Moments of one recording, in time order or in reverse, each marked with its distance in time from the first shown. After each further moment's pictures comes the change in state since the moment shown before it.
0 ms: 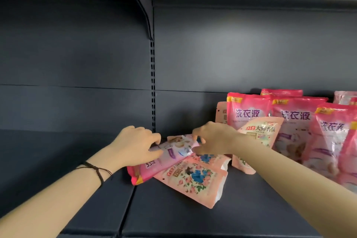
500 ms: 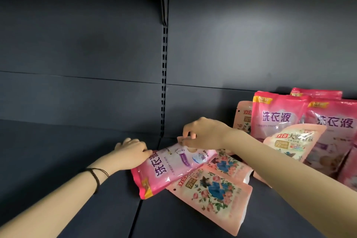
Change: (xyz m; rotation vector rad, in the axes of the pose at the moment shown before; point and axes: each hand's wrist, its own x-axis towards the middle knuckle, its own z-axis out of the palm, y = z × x) left_hand 0.017 -0.043 0.074 -0.388 -0.391 -0.442; right_hand 0.081 -0.012 0.018 0.183 -0.085 -0.059
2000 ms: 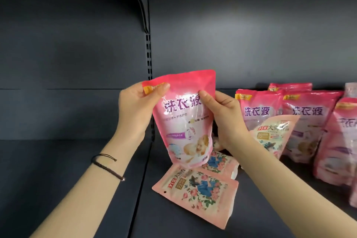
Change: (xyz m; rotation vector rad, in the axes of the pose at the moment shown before) left_hand -0.056 0.095 -0.095 -1.349 0.726 0.445; right_hand -0.058 -0.008 -0.018 1.528 0.908 -0.040
